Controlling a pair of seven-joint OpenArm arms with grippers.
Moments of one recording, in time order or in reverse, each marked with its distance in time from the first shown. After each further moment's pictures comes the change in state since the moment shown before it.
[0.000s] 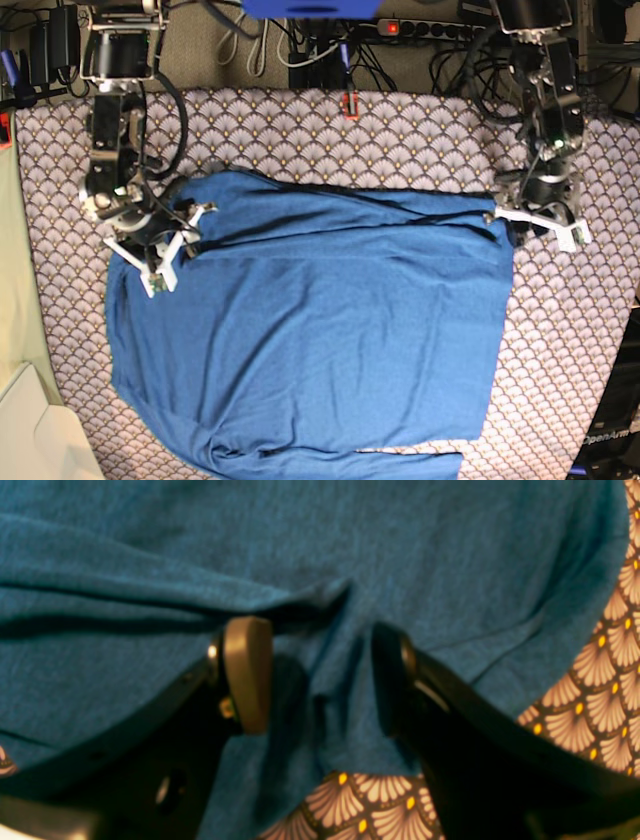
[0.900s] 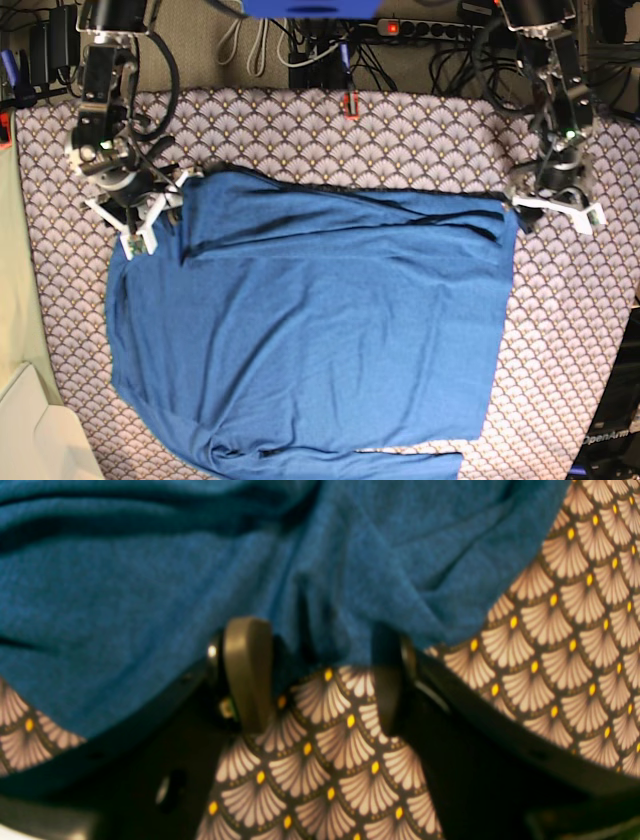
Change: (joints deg) left arm -0.3 0.0 -3.8 -4.8 0.6 0.2 0.0; right arm -10.0 -0.8 4.6 10.1 0.0 -0.1 -0.3
